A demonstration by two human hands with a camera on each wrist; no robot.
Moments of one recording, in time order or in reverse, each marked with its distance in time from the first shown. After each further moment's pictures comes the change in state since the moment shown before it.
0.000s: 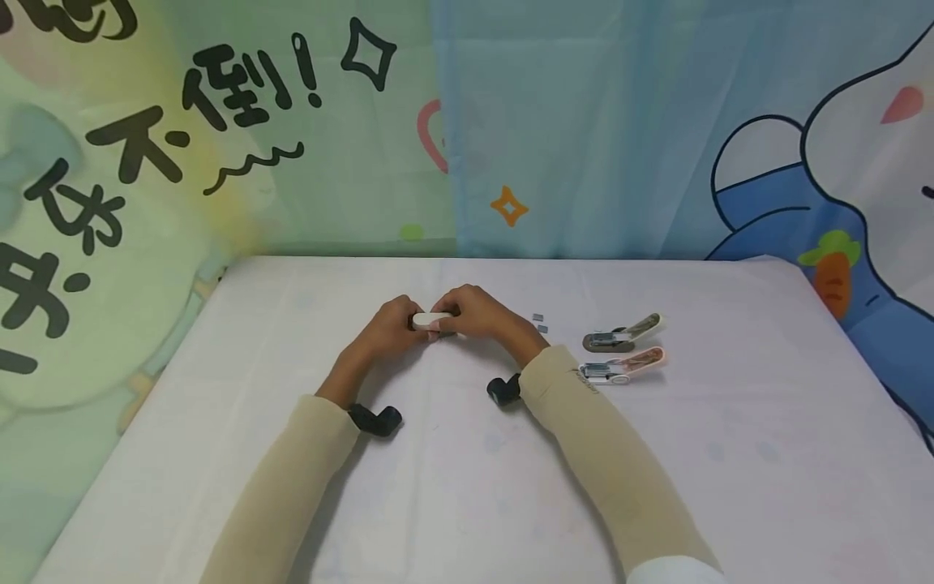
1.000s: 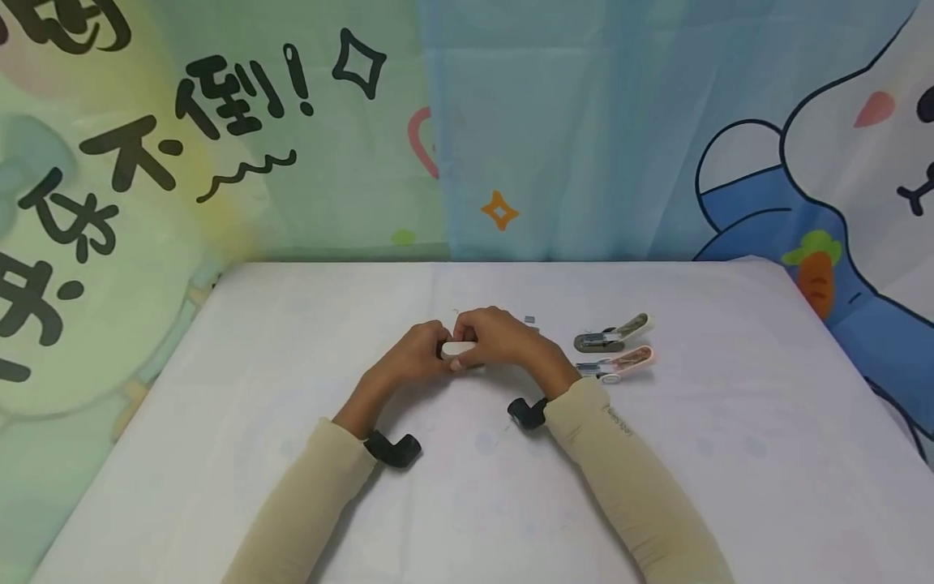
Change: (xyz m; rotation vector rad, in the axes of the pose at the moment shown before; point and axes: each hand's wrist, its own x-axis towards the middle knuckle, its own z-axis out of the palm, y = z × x) left_hand -0.012 0.041 0.033 -0.017 -0.110 0.152; right_hand -0.057 -0.011 -0.013 -0.149 -0.062 0.072
